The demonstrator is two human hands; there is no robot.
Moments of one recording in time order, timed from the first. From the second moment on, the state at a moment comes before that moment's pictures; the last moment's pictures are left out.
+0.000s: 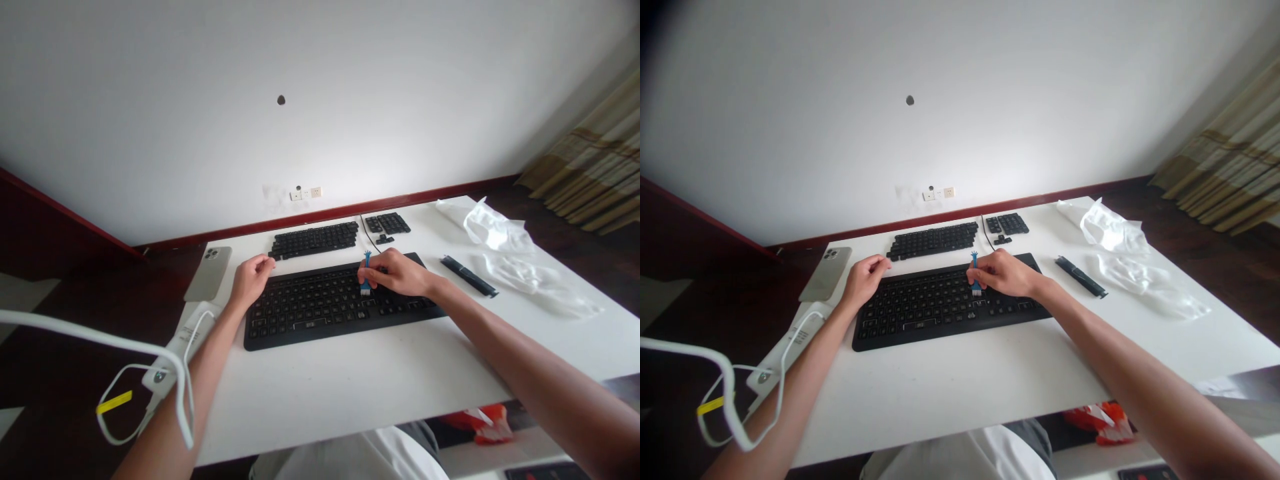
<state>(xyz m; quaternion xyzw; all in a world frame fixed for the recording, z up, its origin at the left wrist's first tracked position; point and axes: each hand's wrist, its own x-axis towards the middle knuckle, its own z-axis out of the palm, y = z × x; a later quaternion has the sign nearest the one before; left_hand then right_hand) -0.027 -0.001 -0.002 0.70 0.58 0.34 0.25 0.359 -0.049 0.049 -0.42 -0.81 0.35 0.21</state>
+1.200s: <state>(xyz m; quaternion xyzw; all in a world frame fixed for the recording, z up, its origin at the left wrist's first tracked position) -0.027 -0.004 0.000 0.69 0.58 0.34 0.26 0.359 -0.050 0.046 -0.46 -0.81 0.27 0.23</state>
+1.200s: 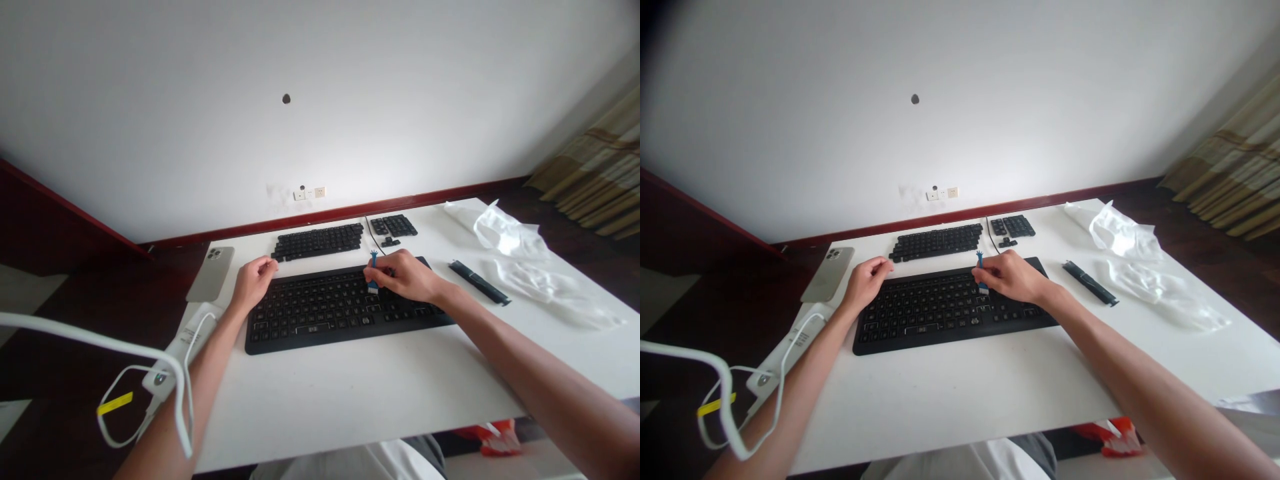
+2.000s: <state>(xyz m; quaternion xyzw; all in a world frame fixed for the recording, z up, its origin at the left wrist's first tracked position) -0.026 -0.004 0.001 0.70 0.58 0.34 0.26 0.358 -0.047 0.041 -0.50 -0.79 0.25 0.26</state>
